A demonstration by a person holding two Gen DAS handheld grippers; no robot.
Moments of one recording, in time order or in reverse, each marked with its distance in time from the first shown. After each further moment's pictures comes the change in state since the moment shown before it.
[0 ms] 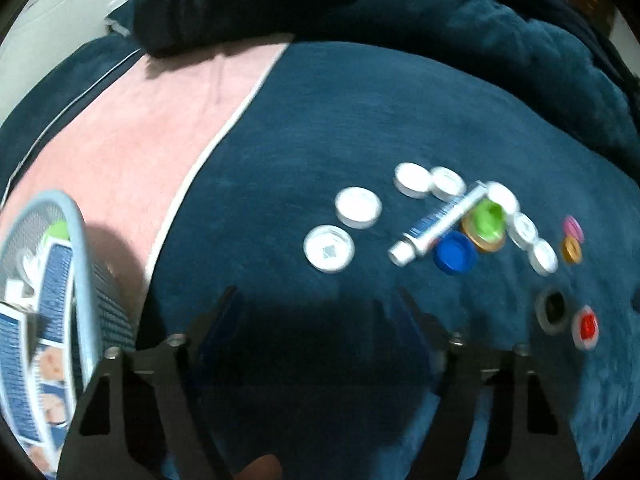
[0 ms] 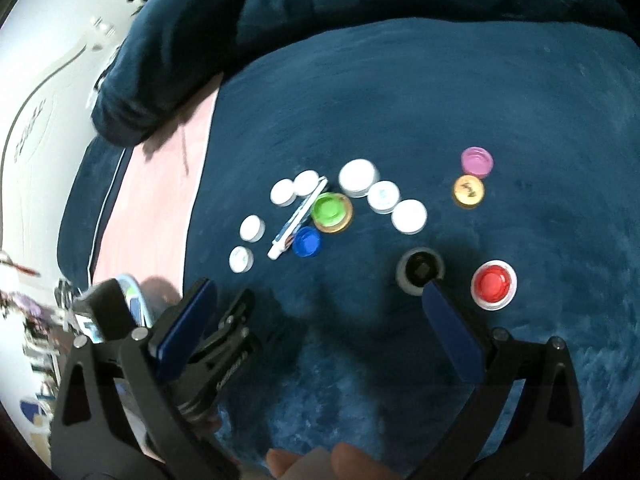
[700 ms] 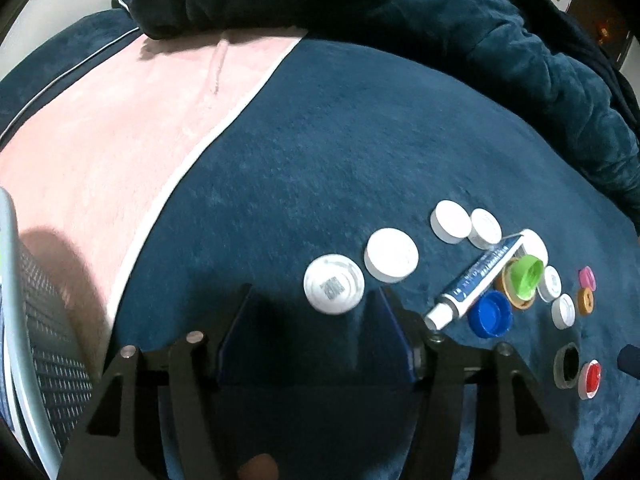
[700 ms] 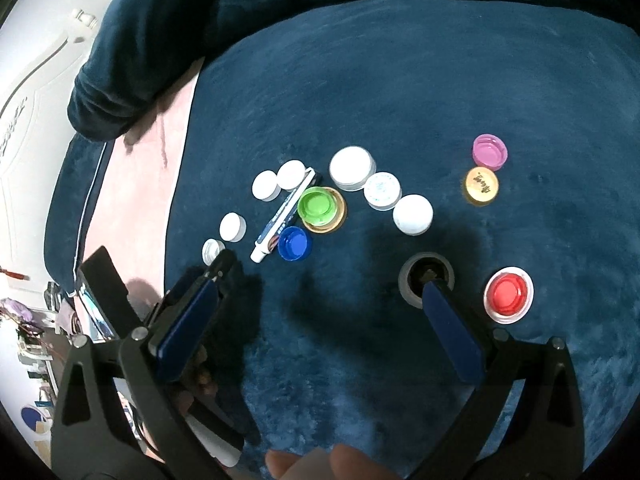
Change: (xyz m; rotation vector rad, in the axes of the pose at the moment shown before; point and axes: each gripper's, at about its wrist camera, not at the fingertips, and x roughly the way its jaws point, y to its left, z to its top) left arm 0.040 0.021 0.015 -0.066 -0.019 -0.095; right arm 0.034 0.006 0.004 -0.025 0.065 -0.037
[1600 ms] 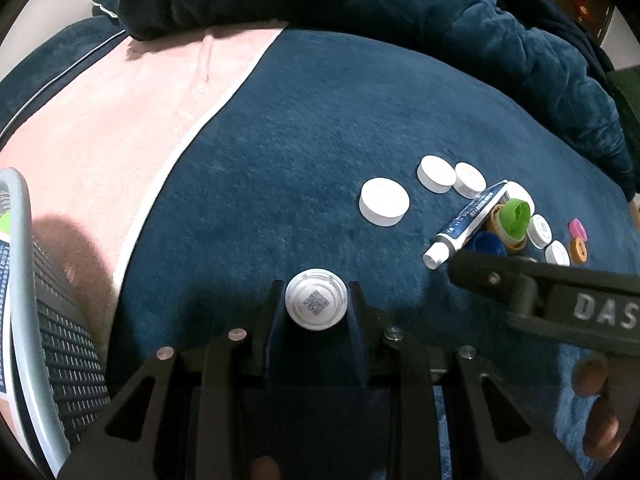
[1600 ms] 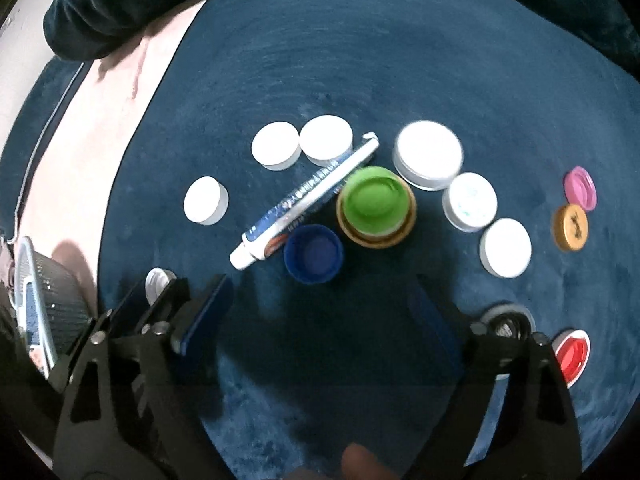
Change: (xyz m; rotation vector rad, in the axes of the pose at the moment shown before) left arm -0.010 0.009 -0.022 0.079 0.029 -0.041; right arm 0.097 0.045 0.008 -0.206 0.072 -0.163
